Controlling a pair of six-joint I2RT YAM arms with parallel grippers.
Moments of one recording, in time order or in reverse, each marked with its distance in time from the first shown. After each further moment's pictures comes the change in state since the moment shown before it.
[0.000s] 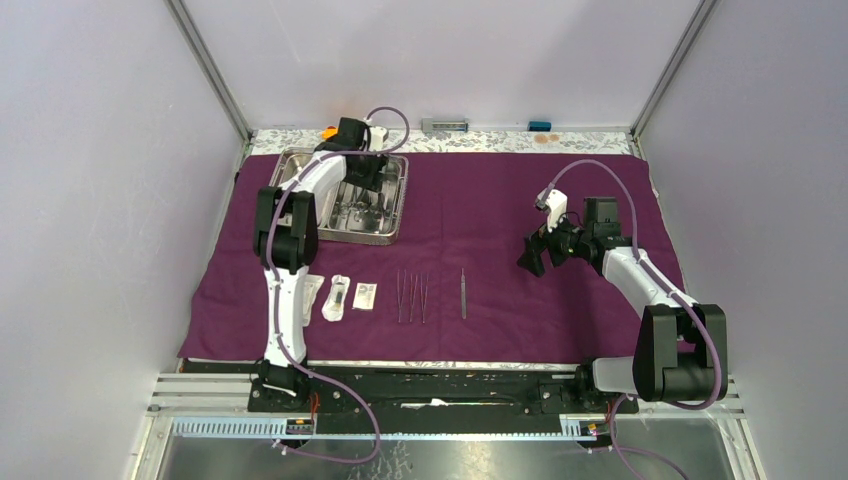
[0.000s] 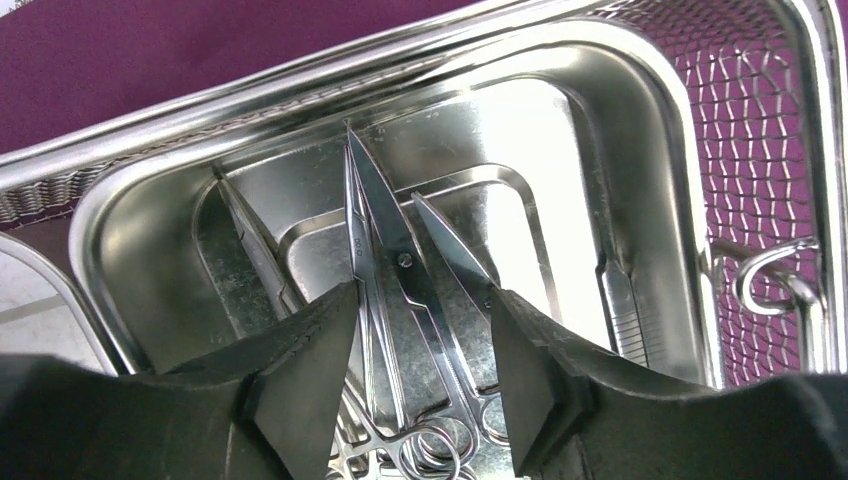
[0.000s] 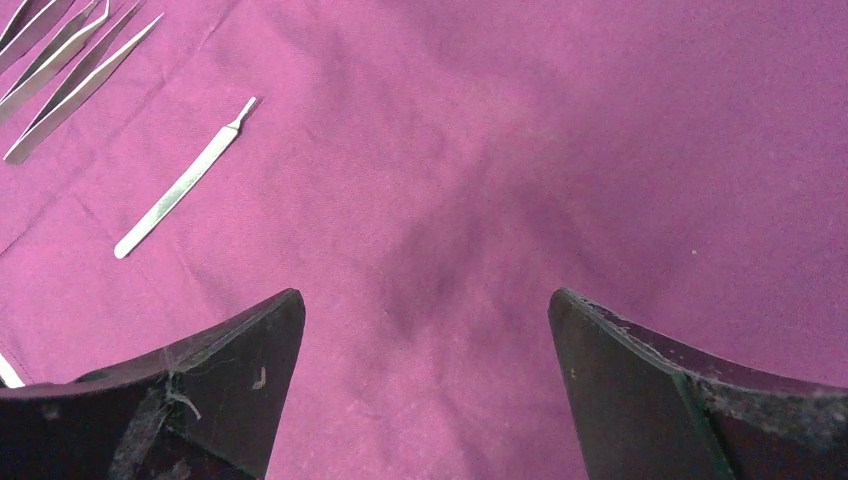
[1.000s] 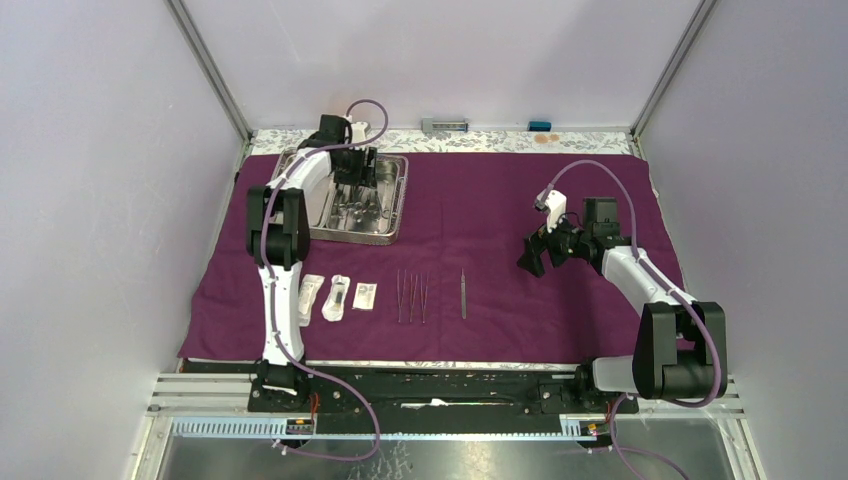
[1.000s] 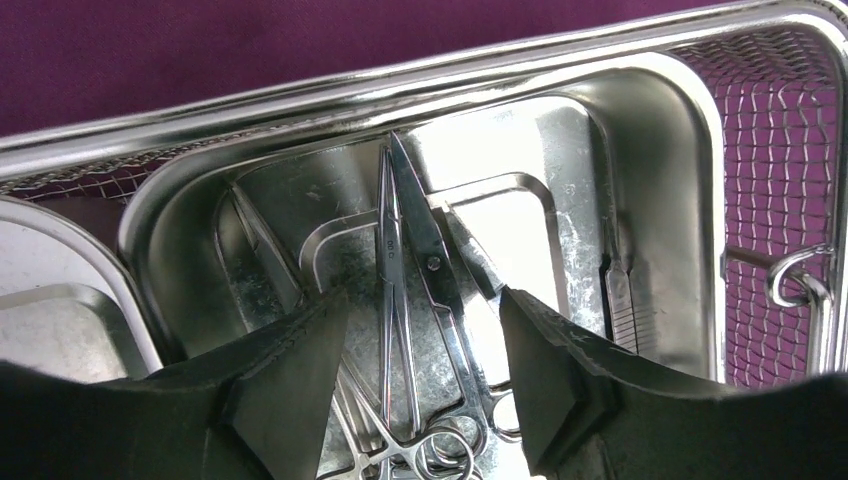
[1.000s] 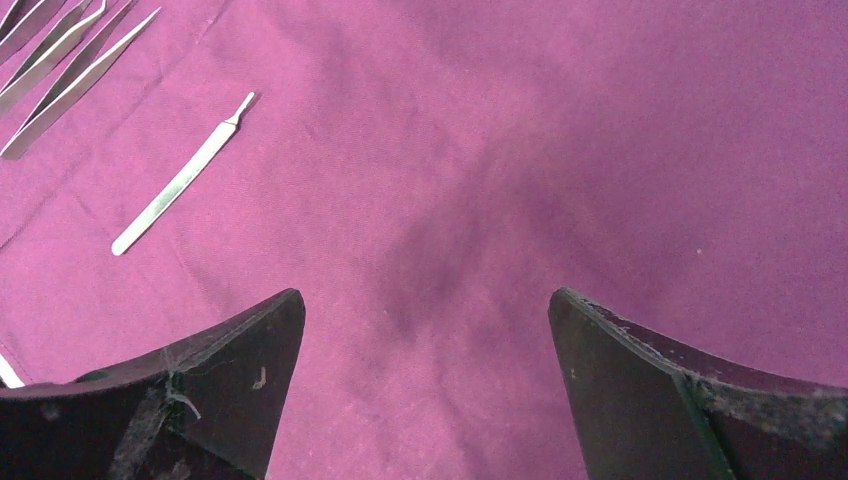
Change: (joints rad) left arm 0.092 0.031 0.049 -0.030 0.156 -0.108; right arm 0.000 0.008 0.000 -0.001 -0.002 -0.006
